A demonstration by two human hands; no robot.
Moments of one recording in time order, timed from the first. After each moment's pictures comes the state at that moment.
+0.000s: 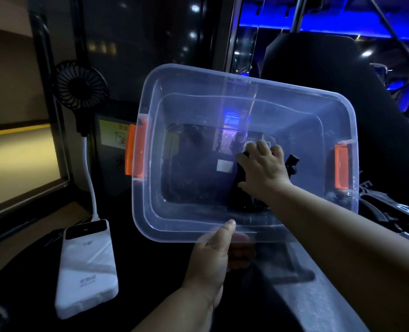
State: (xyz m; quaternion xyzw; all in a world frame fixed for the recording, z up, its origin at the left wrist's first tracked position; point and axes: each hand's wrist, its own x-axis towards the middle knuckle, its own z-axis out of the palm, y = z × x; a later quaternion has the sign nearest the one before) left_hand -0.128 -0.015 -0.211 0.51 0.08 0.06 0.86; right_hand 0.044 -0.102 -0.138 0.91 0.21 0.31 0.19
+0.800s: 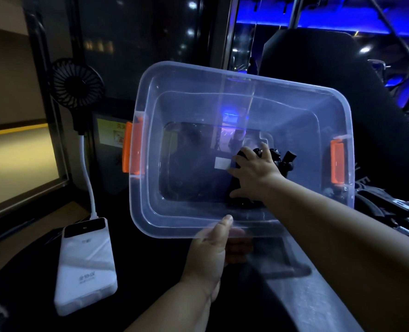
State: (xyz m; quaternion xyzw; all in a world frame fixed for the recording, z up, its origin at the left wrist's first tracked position) left_hand -0.125 -0.013 -0.214 0.51 0.07 0.06 0.85; right_hand 0.053 -0.099 -0.144 0.90 0.26 0.21 0.29
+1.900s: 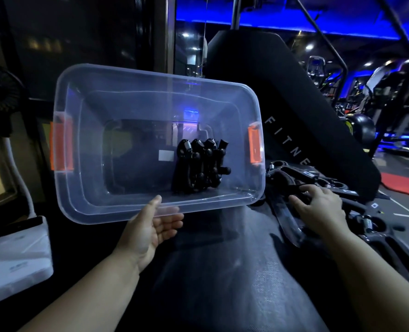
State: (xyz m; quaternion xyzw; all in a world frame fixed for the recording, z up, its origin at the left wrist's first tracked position) left_hand -0.126 -0.016 -0.217 0.56 0.06 0.04 0.83; right_hand -0.056 -0.357 -0.197 0.94 -0.13 0.23 -0.20
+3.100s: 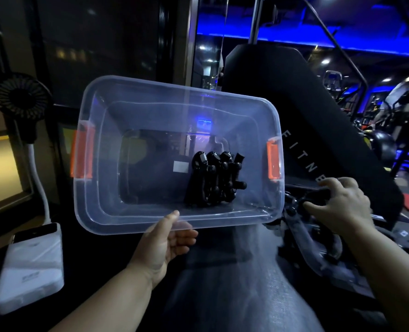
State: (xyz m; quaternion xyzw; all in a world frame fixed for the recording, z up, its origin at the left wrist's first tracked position) left_hand -0.120 -0.016 -0.218 0.57 0.06 0.06 0.82; right_hand -0.026 -0.351 -0.155 0.94 -0.08 0.30 -0.12
